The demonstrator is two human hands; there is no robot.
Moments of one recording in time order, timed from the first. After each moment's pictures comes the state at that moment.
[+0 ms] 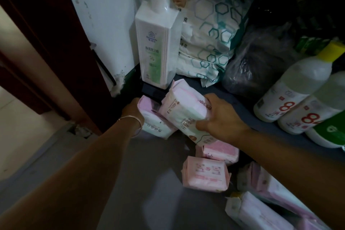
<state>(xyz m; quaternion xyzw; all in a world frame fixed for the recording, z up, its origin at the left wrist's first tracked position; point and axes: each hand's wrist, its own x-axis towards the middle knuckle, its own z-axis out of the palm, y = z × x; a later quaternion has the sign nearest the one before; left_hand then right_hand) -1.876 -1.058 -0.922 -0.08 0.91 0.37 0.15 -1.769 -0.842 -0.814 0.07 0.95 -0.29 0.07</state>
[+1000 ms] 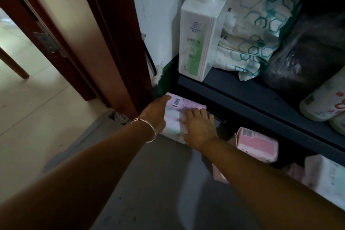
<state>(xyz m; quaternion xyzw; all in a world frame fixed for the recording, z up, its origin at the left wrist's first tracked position) -1.822 -1.101 -0.889 0.08 0.95 0.28 0.10 -1.781 -0.954 -0.898 -0.05 0.99 -0.08 0.11</state>
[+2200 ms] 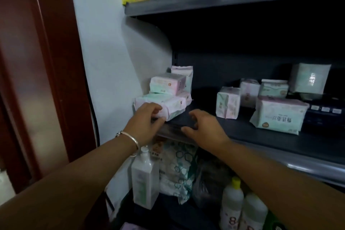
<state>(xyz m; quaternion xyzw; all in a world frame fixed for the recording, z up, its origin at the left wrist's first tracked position) -1.832 -0.984 -0.500 0.28 0.86 0.37 -0.22 -1.772 -0.807 -0.499 -0.02 0.95 -0.24 -0.22</state>
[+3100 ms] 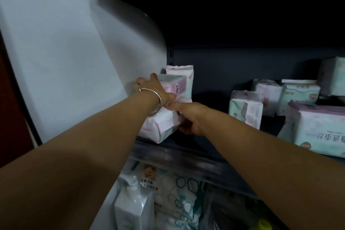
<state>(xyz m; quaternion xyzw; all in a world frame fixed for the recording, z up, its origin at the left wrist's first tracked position) -1.991 -0.897 -0.437 0.08 0.96 0.23 -0.14 -1.924 -0.802 -0.474 0.13 0.69 -0.71 0.00</state>
